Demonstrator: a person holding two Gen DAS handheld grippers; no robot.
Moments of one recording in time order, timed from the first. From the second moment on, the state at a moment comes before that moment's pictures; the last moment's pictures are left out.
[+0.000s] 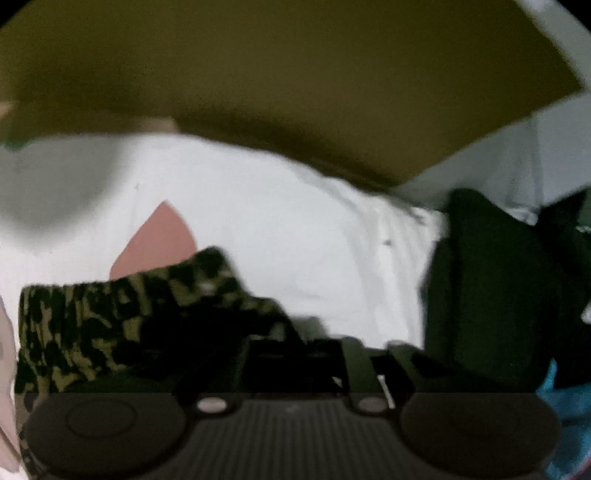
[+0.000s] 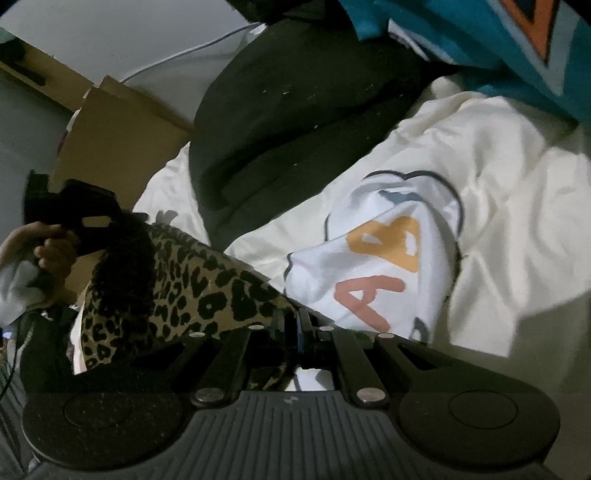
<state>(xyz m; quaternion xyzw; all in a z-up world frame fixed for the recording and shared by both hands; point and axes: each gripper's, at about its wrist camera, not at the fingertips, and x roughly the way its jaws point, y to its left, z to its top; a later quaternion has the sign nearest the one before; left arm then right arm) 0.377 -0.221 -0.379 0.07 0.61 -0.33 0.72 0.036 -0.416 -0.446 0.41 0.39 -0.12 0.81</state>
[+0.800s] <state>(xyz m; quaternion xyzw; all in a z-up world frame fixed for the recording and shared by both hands) 0.276 -0.215 -0.401 0.31 0.50 -0.50 0.63 0.049 -0.366 -0.425 0.35 0.41 -0.08 0.84</state>
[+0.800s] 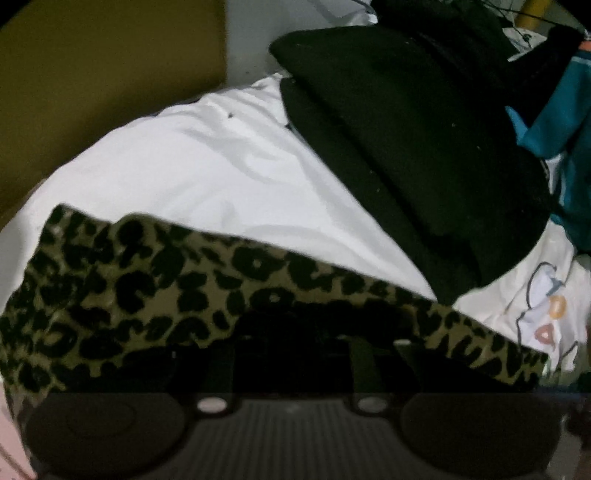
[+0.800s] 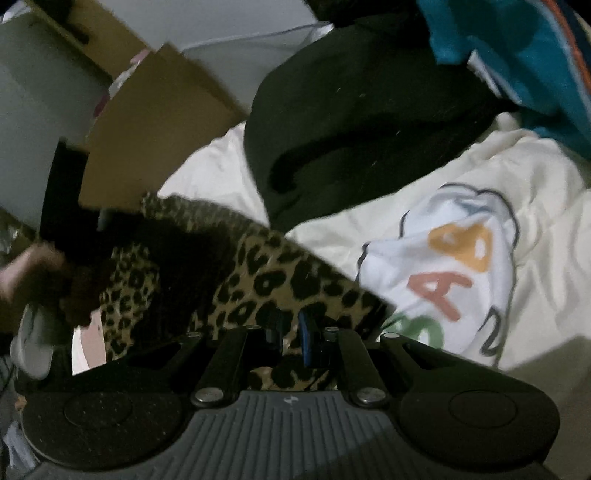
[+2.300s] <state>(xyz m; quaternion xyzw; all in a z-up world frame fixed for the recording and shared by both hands) 0.230 -0.235 -0.408 0.34 0.47 -0.52 0.63 0.067 -0.356 -0.431 0.32 0.43 -0.17 0.83</state>
